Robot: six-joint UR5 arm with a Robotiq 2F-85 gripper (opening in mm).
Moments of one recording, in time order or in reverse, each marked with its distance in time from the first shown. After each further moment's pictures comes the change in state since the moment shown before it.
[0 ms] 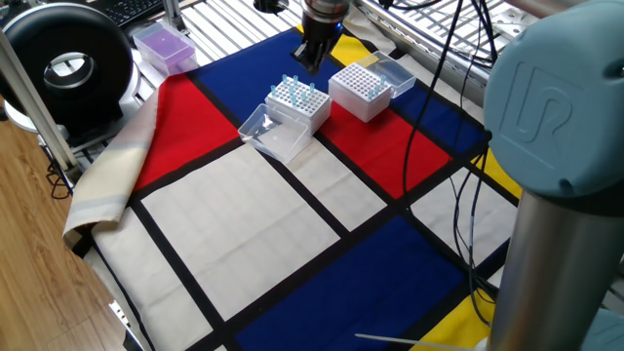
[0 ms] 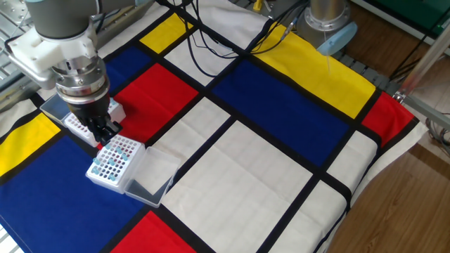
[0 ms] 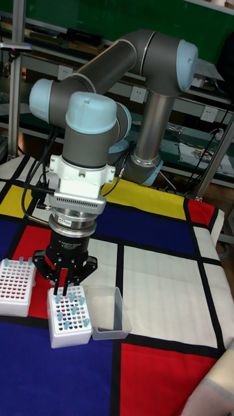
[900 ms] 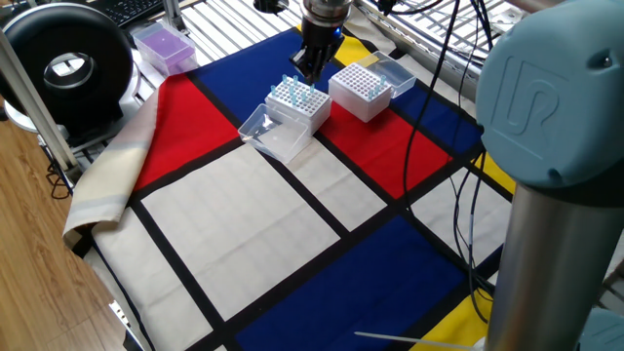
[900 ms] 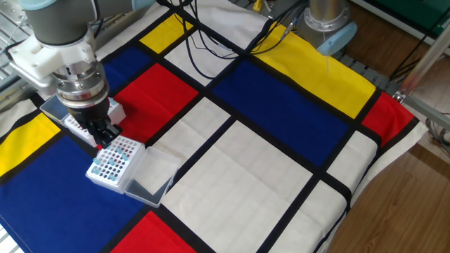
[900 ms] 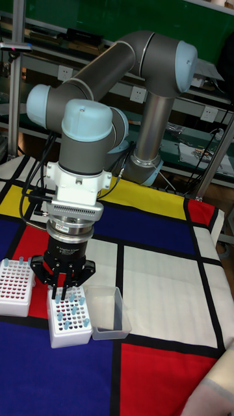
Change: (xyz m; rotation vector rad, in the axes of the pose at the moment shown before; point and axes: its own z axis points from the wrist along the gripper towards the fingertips) arm 0.000 -0.002 0.014 -0.009 0.001 -0.028
